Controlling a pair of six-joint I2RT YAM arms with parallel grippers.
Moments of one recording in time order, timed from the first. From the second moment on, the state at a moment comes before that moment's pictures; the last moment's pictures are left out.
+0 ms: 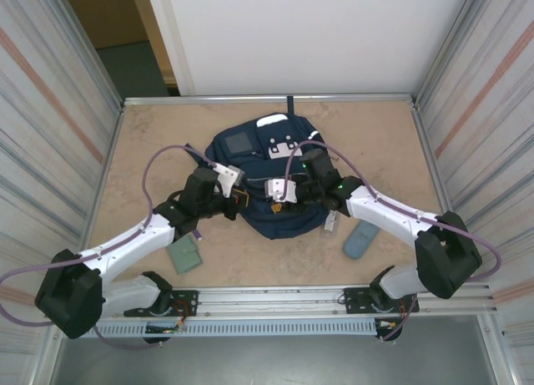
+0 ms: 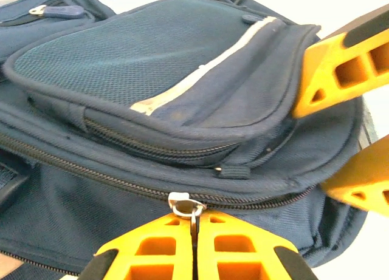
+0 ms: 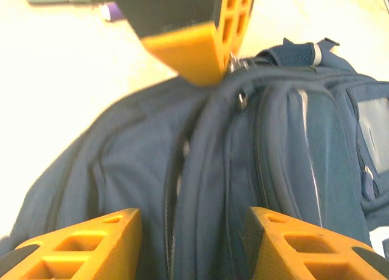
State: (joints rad) left arm -0.64 1.15 0.65 -0.11 0.23 -0.22; right arm 0.69 1.41 0.90 -0.23 -0.45 -0.88
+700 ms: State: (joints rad) left arm -0.33 1.40 0.63 0.04 0.30 -0.24; right arm 0.69 1.45 1.03 -0.39 -0.46 -1.03
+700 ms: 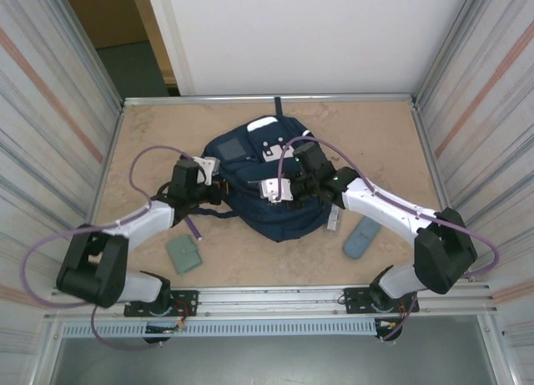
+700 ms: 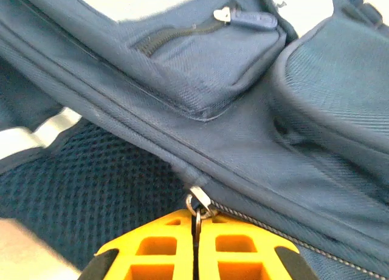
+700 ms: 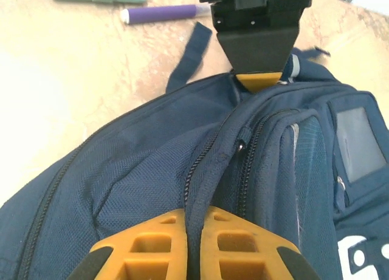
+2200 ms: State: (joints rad) left arm -0.70 1.64 1.12 -0.12 0.31 0.65; right arm 0.04 1.20 0.90 -0.59 0.12 0.64
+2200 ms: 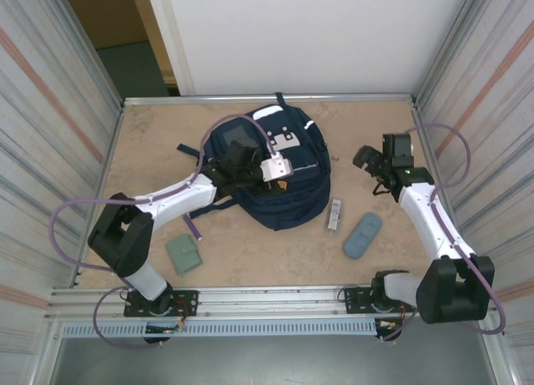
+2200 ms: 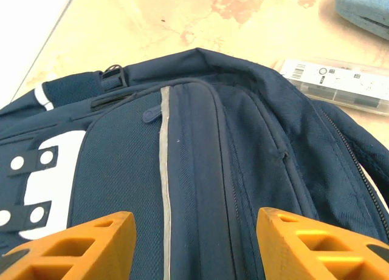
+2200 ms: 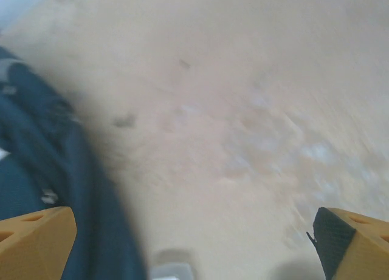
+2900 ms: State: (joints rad) left arm -0.75 1.82 1.24 -0.26 0.13 0.62; right arm 0.19 1.06 0.61 -0.88 0.16 1.01
